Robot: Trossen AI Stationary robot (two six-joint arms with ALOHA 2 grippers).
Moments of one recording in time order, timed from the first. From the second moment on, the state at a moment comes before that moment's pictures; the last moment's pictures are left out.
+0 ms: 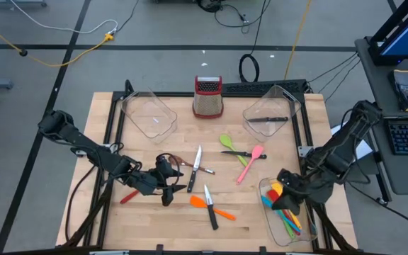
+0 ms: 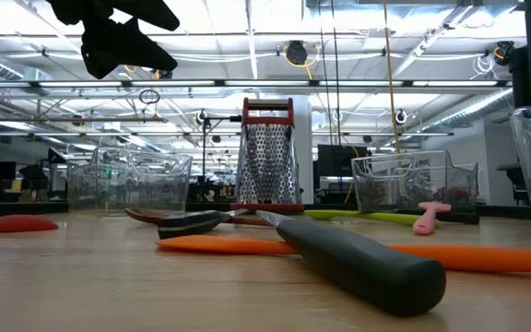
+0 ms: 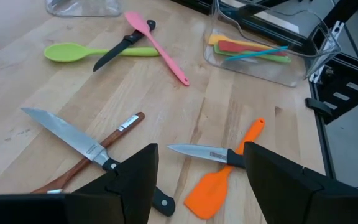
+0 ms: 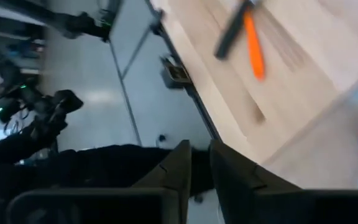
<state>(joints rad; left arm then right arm) -0.52 1.33 0.80 -0.07 -0.50 -0.68 0.85 0.97 0.87 -0.52 0.20 1.51</state>
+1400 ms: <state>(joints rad) -0.54 1.33 0.80 -0.85 -0.14 -1.32 0.61 0.97 0.87 -0.22 0.38 0.63</state>
